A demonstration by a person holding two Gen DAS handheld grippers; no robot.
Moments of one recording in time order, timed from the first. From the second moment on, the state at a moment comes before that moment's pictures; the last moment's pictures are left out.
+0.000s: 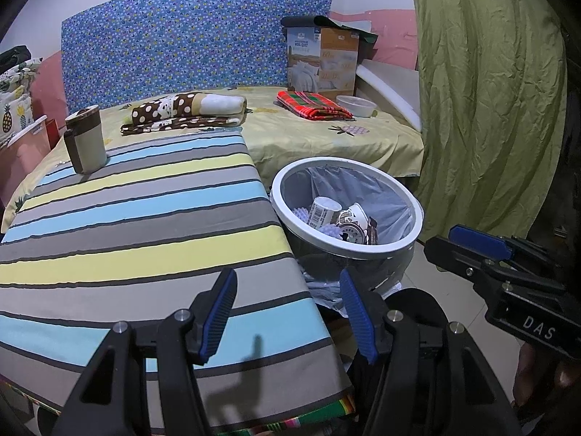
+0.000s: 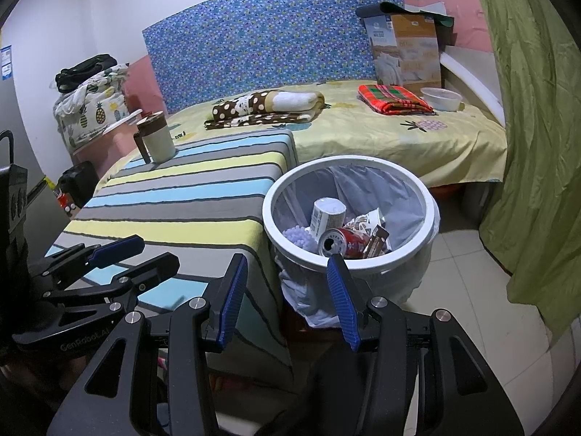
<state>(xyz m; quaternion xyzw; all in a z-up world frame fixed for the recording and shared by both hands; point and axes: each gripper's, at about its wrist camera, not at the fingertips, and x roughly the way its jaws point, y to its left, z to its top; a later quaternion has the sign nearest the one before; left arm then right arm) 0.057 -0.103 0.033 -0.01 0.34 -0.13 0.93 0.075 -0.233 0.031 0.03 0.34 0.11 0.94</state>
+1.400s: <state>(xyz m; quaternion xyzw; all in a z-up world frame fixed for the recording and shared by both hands) 0.057 -0.098 0.031 0.00 0.35 -0.13 0.93 0.076 -0.233 0.031 0.03 0.34 0.11 0.93</state>
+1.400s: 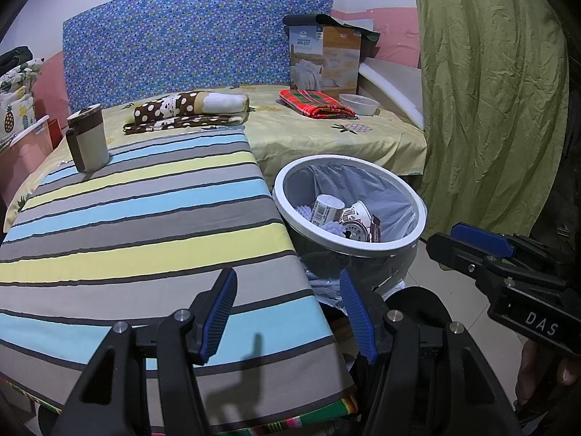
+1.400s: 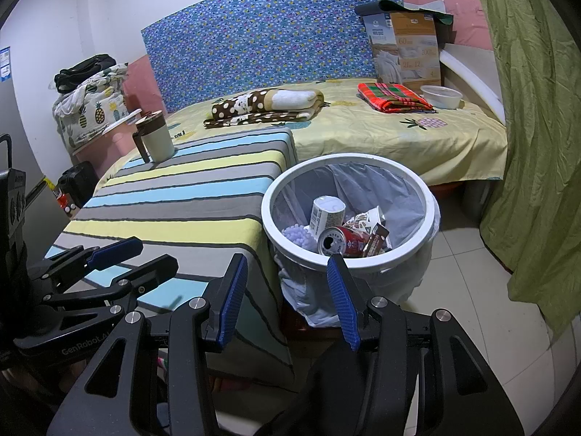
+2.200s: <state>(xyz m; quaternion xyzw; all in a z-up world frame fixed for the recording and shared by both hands) 0.056 -0.100 0.029 0.00 0.35 -0.12 0.93 0.076 -0.233 0.030 0.03 0.34 0.11 0.93</state>
